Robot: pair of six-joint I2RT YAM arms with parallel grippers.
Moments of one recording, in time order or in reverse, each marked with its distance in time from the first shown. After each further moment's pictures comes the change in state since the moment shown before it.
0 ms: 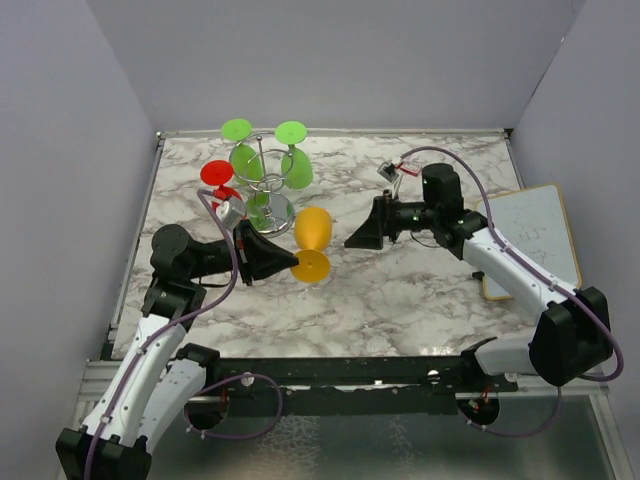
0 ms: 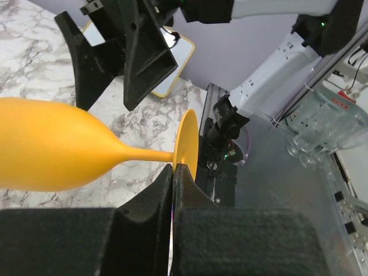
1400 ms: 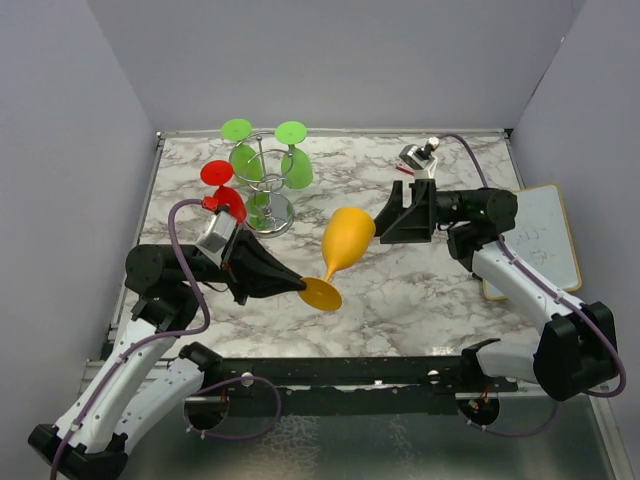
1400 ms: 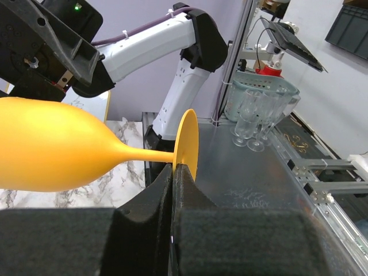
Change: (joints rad) left arm -0.239 -0.022 0.156 0.255 0.081 -0.155; right arm -0.083 -0.073 -0.141 1.254 -0.433 1.179
